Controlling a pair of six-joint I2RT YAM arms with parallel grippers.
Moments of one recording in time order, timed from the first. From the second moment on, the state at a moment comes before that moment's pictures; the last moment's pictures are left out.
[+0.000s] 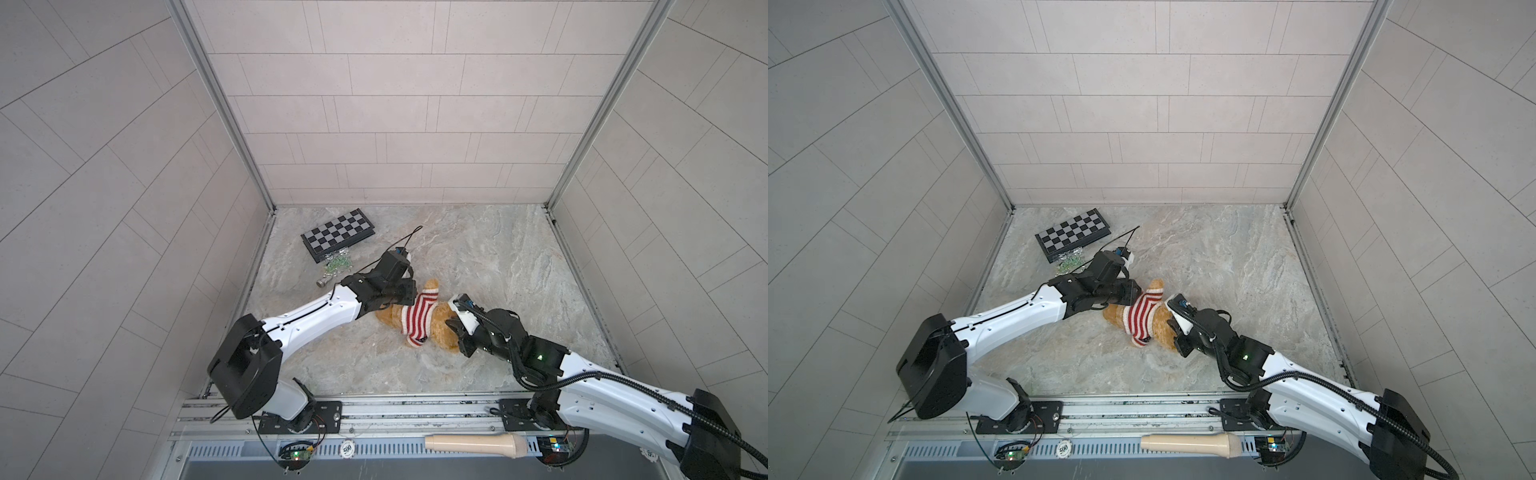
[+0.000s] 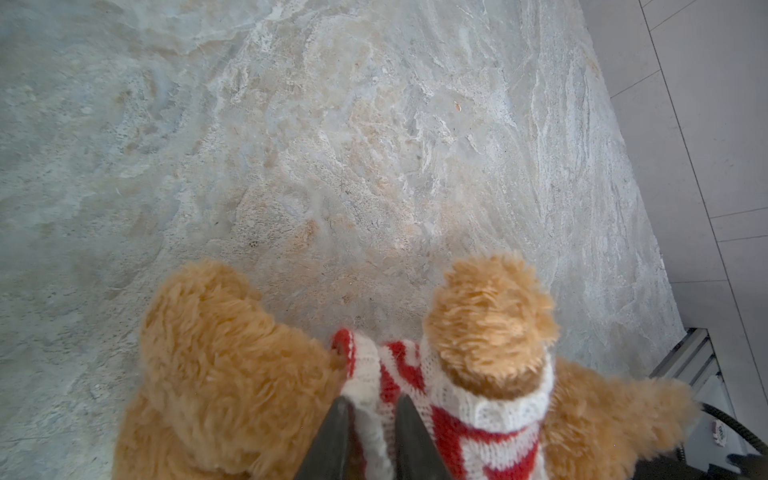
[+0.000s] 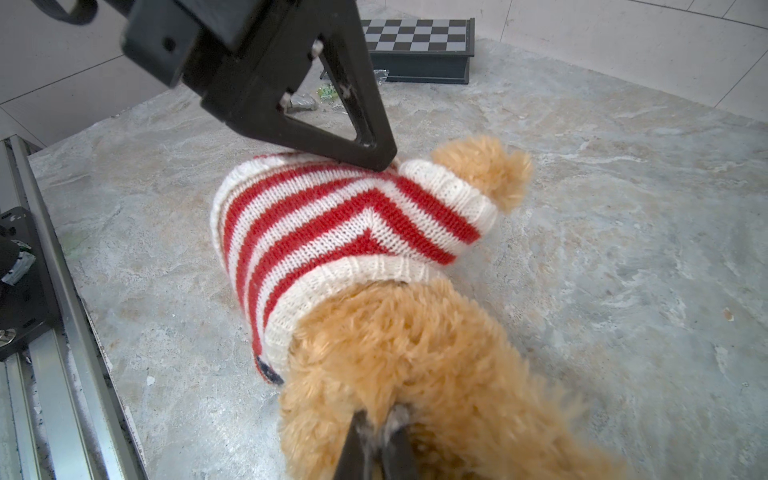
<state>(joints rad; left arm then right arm) -0.75 1.48 1.02 -0.38 0.07 -0.55 0.87 0.81 0.39 -0.09 0.07 0.12</state>
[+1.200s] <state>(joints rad) -0.61 1.26 0.92 -0.35 0.16 -0.54 0.87 0.75 0.39 -0.09 0.10 0.10</state>
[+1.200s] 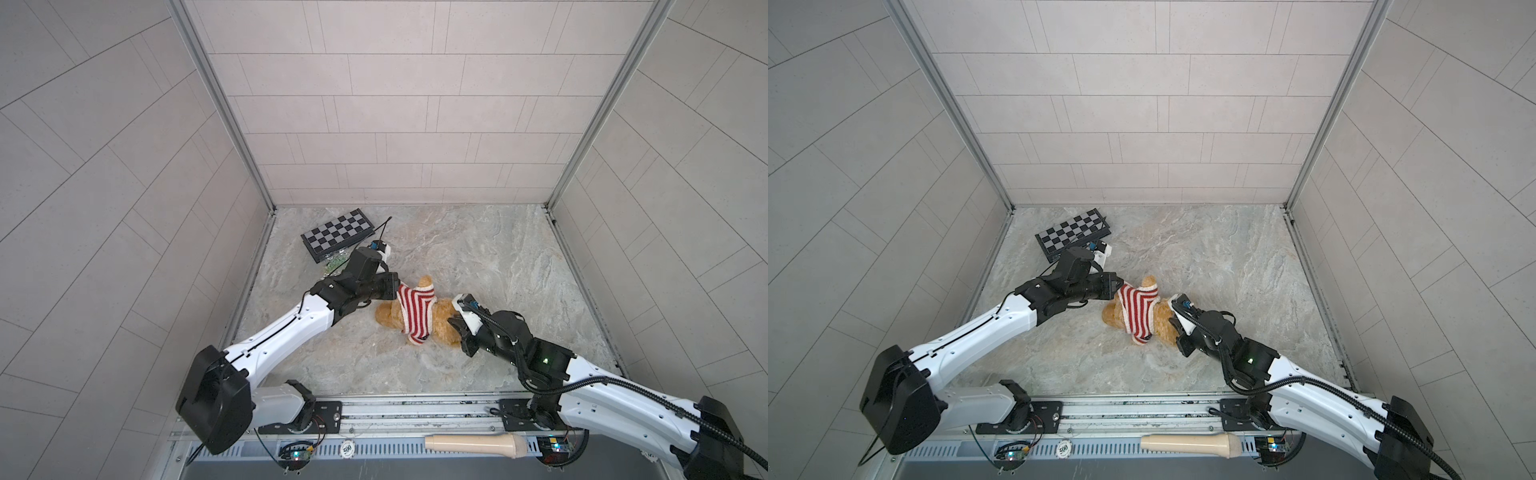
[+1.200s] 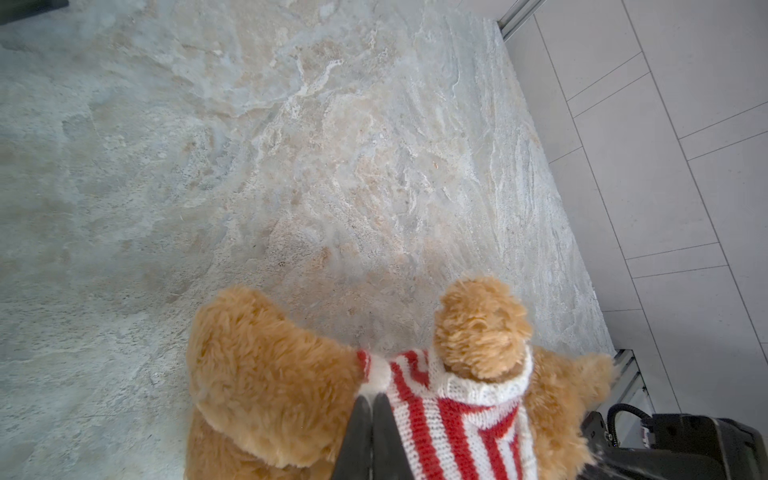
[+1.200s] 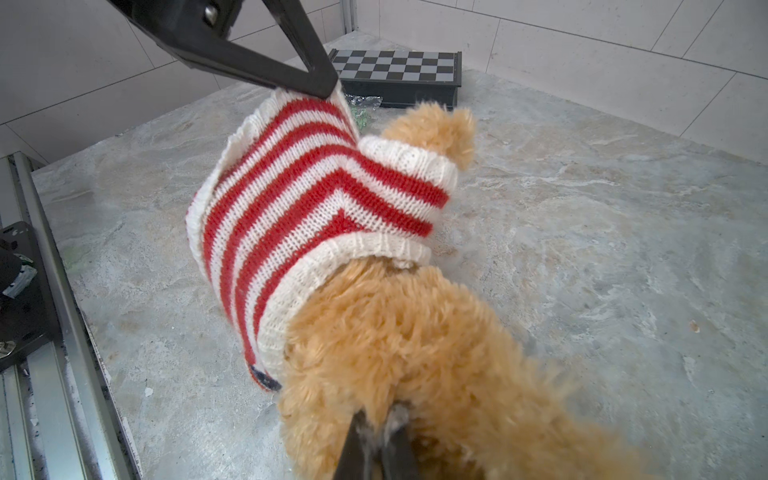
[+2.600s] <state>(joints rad) -0.84 1.04 0.76 -0.42 0.10 -0.44 0.87 0.78 0.42 -0.13 0.17 0.13</state>
